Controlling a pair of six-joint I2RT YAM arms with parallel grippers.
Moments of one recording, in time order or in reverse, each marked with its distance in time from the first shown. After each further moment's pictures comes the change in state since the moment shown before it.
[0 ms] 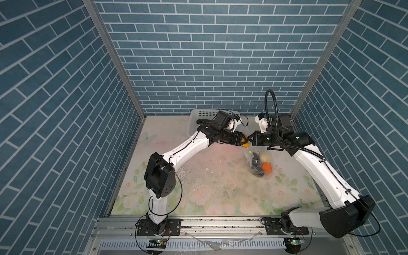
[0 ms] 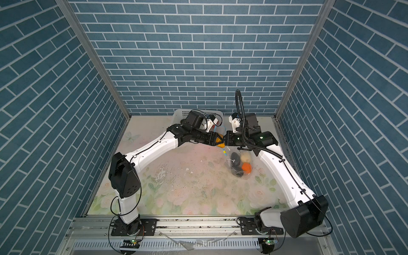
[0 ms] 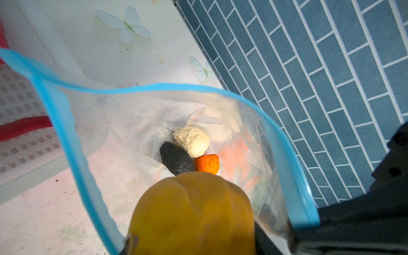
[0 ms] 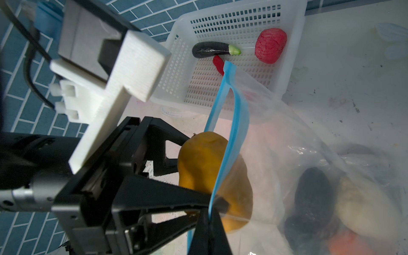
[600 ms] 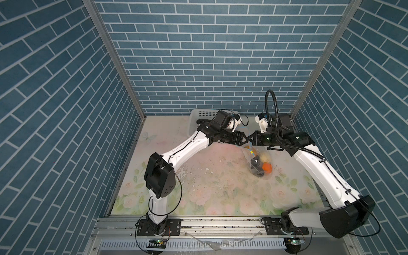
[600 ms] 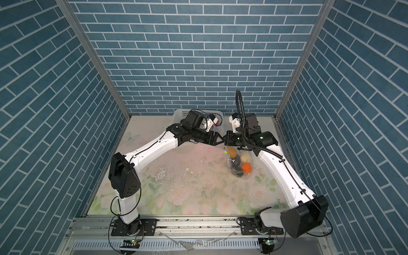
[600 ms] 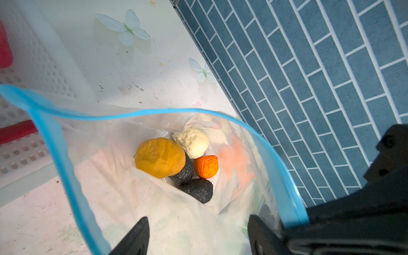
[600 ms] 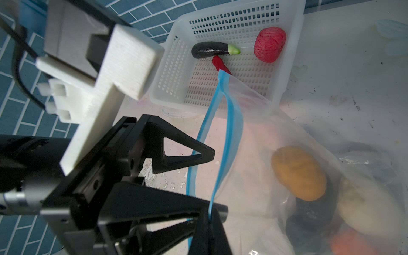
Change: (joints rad) left arm 0.000 -0.003 0.009 -0.008 -0.009 0.006; right arm 0.000 -0.001 -0.002 0.001 0.001 0.016
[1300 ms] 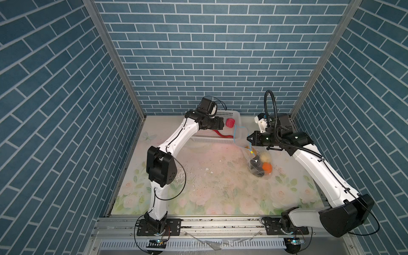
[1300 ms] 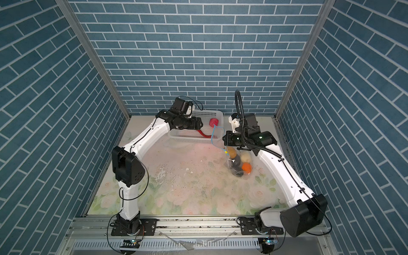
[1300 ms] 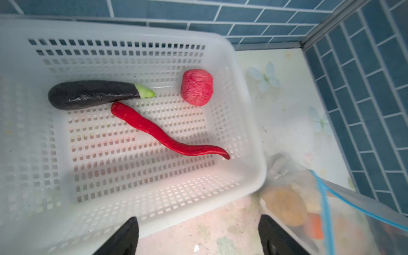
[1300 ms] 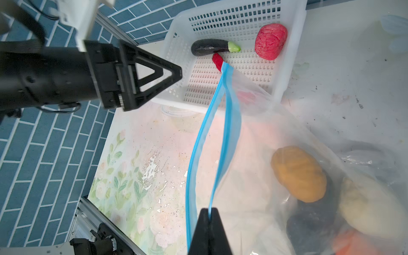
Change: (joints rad) left arm 0.223 0.188 0.293 -0.297 -0.342 0.078; right arm 0.000 0.015 -0.005 0.007 -0.008 -0.001
